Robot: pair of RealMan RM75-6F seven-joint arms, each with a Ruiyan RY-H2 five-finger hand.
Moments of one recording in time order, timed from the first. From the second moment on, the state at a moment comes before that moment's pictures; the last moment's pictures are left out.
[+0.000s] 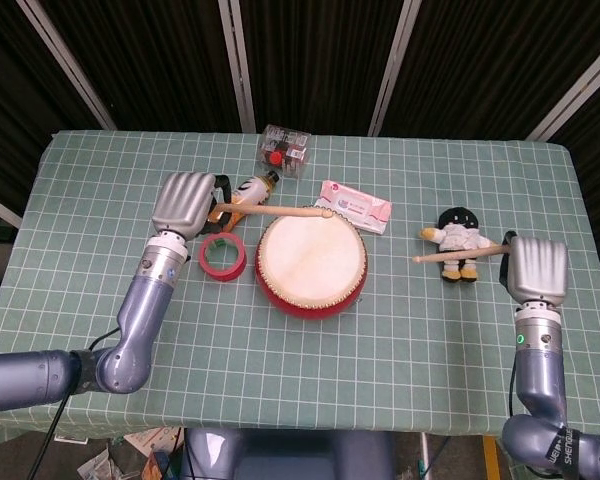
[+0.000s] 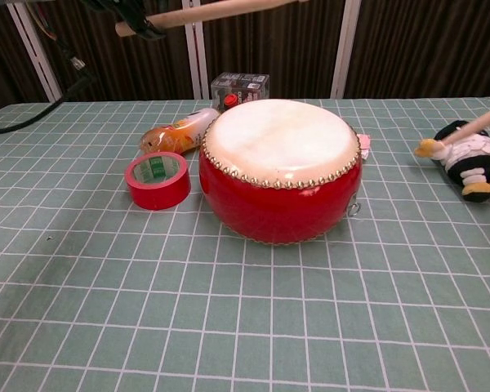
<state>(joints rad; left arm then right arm) -1.12 -1.31 -0.37 -1.80 0.41 1.20 0.65 0.65 -1.11 0.17 -1.90 -0.61 1.44 -0.74</state>
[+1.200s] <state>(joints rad) -1.04 -1.17 -0.26 -2.03 0.33 1.22 0.80 0.51 -1.00 0.20 -1.95 -0.71 1.43 -0.57</state>
